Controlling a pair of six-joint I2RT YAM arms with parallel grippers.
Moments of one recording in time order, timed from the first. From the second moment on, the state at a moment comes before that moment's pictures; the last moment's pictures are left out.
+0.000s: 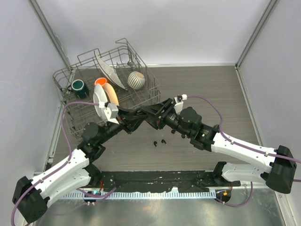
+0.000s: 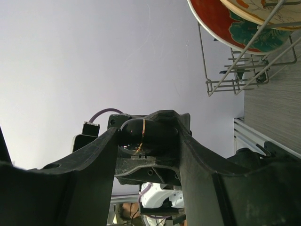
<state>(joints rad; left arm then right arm) -0.70 0.78 0.45 0.66 0.32 -0.29 0.99 1.11 0.81 0.26 0.09 1.65</state>
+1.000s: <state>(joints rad) -0.71 0.81 0.40 0.80 0.36 -0.30 1.00 1.08 0.81 0.20 0.11 1.60</state>
